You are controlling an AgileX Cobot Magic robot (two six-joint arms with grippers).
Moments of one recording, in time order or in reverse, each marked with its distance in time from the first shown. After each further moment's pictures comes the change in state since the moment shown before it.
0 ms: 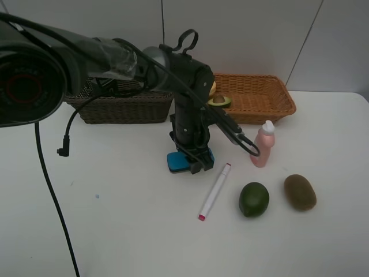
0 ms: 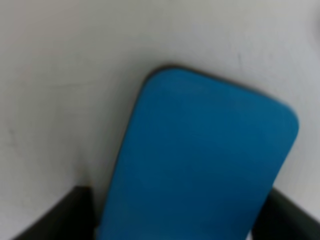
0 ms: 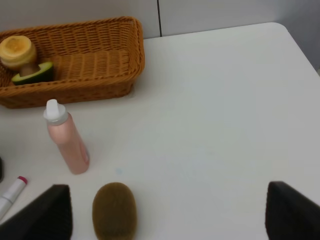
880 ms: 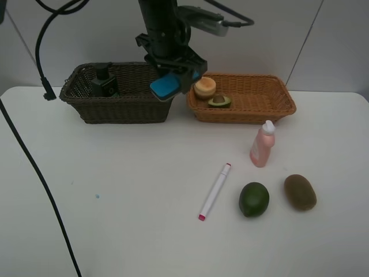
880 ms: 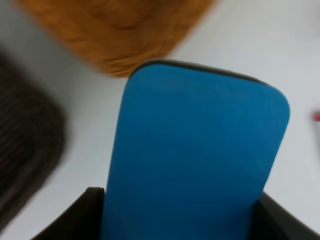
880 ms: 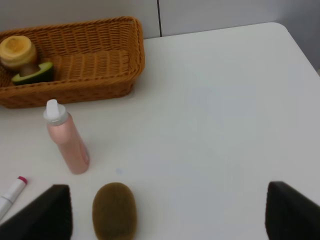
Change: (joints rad) left arm 0.179 -0.169 -0.330 0.000 0.270 -0.225; right arm 0.000 0.000 0.000 0.000 0.000 0.000
